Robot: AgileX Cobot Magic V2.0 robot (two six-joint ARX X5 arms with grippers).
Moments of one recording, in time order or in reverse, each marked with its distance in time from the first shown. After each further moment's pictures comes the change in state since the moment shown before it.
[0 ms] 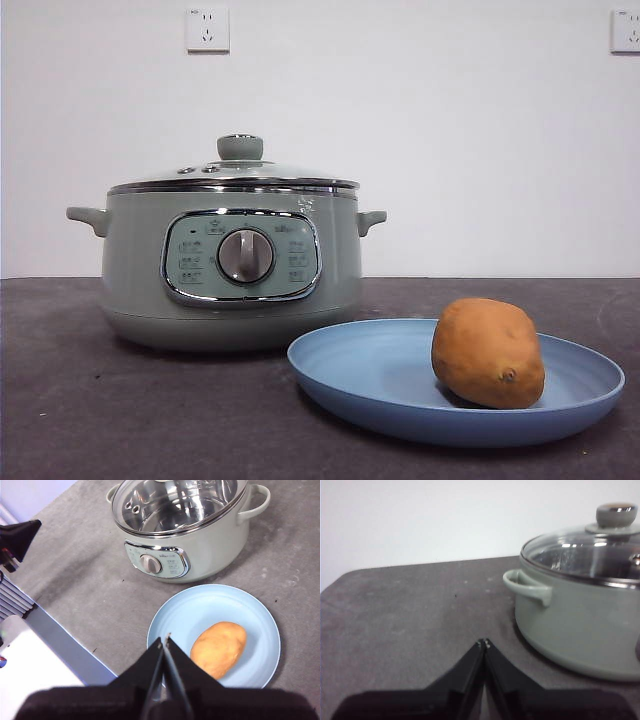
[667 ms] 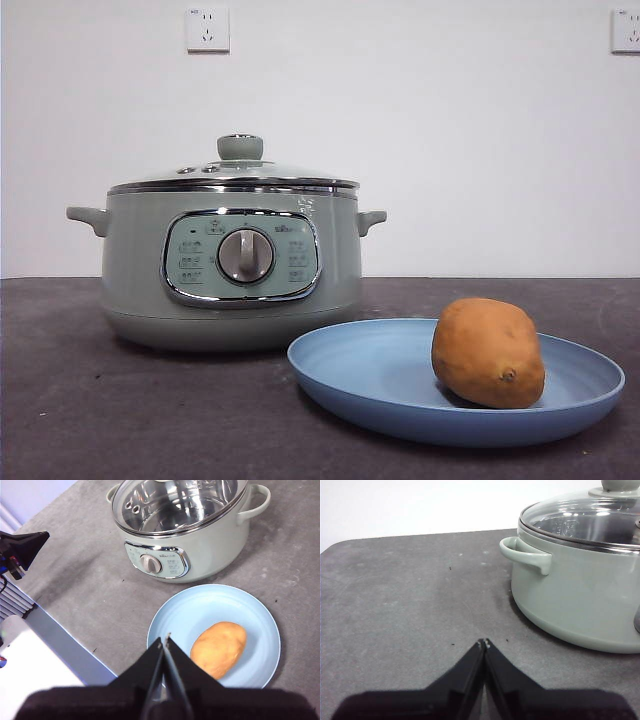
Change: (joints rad) left arm 0.000 -0.001 -0.003 -0.089 0.010 -0.003; right arm 0.000 0.000 0.000 0.000 0.000 0.000
